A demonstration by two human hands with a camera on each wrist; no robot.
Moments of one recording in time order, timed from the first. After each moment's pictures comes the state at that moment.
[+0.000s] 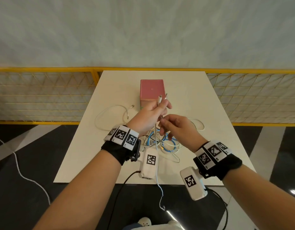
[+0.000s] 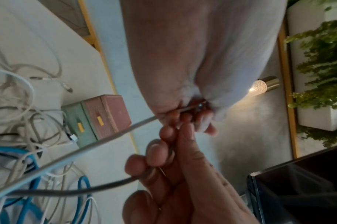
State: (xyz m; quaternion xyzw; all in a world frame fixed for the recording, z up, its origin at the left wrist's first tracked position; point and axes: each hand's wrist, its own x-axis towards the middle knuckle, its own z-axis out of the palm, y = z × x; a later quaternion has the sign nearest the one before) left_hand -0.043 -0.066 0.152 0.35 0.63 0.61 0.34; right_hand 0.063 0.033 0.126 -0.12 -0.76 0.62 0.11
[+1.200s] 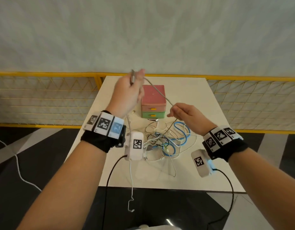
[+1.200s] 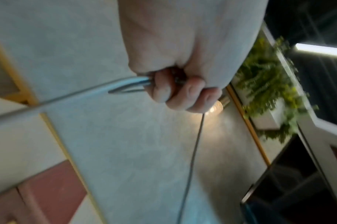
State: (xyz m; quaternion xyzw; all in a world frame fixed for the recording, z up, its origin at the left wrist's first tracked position) left_hand -0.070 -0.089 0.224 0.37 0.73 0.57 0.05; right_hand 0.056 0.084 0.157 -0.07 -0.88 0.45 0.12
